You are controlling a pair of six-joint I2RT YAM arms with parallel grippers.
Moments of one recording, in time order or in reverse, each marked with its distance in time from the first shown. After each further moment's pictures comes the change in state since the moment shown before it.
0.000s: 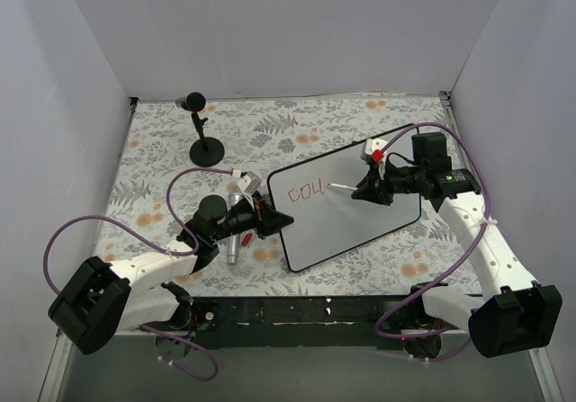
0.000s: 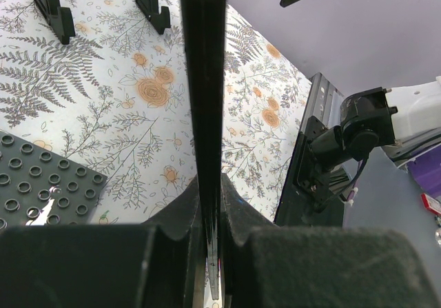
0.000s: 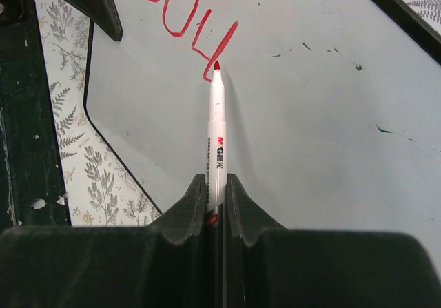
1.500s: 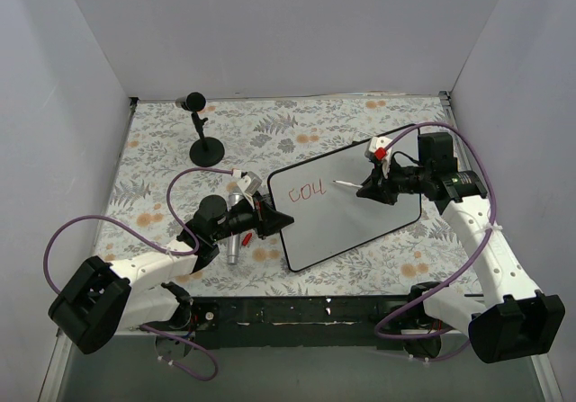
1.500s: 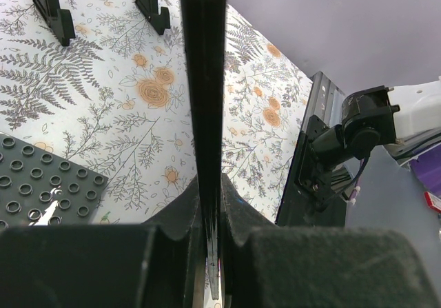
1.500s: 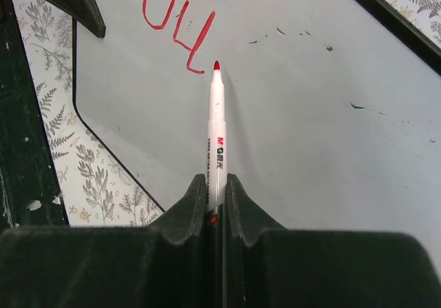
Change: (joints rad) left arm 0.000 0.003 0.000 0.005 0.003 0.011; right arm -0.019 -0.034 0.015 -0.027 0.060 0.029
